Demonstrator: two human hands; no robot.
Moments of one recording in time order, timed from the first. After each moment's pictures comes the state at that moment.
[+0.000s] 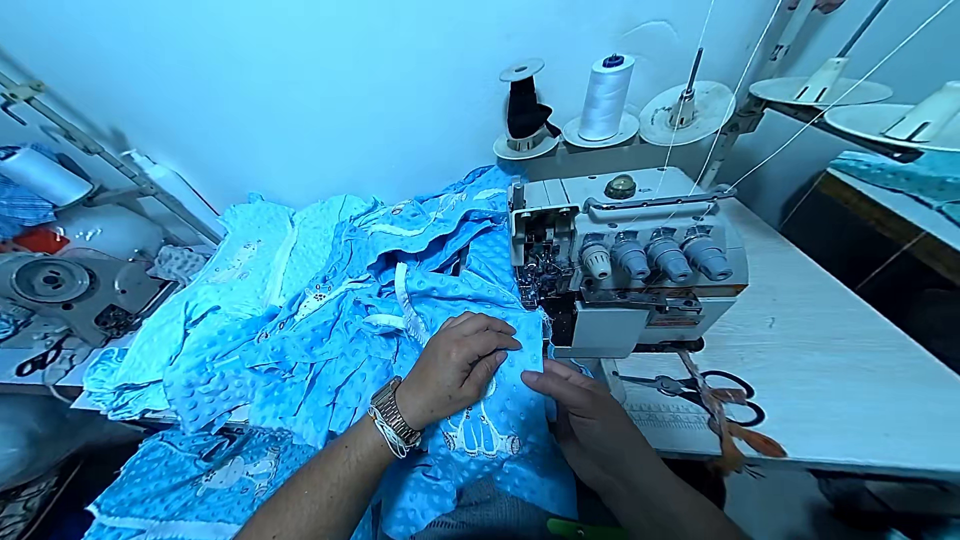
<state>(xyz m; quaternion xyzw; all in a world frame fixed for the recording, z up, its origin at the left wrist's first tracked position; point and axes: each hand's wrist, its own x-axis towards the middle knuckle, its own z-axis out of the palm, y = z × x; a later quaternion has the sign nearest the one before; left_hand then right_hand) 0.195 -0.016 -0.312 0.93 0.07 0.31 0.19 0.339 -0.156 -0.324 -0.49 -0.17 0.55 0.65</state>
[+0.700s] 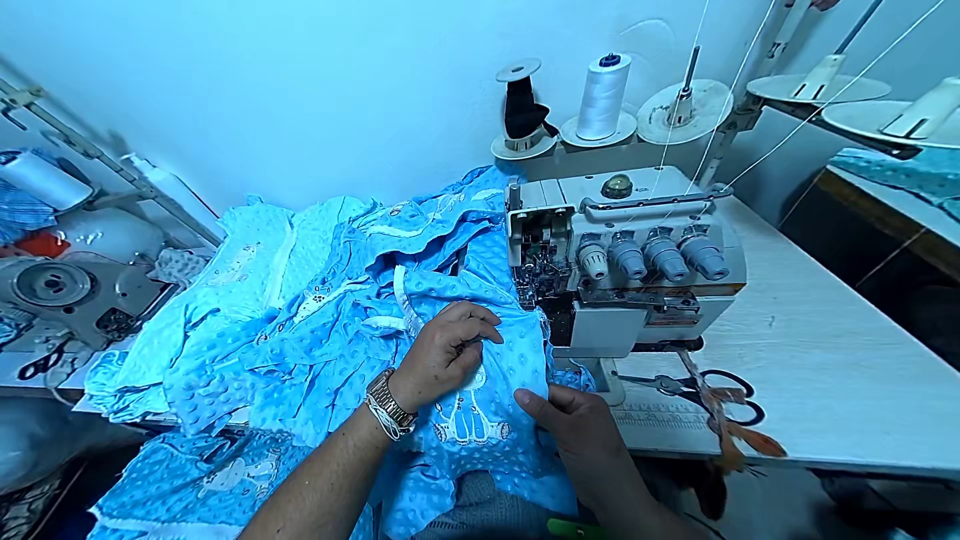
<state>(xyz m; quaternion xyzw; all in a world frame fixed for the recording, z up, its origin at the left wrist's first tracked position) 0.192 -0.001 -0.313 0.91 0.09 0.32 0.25 0.331 -0.167 -0.351 -0.58 -0.27 0.43 0.63</state>
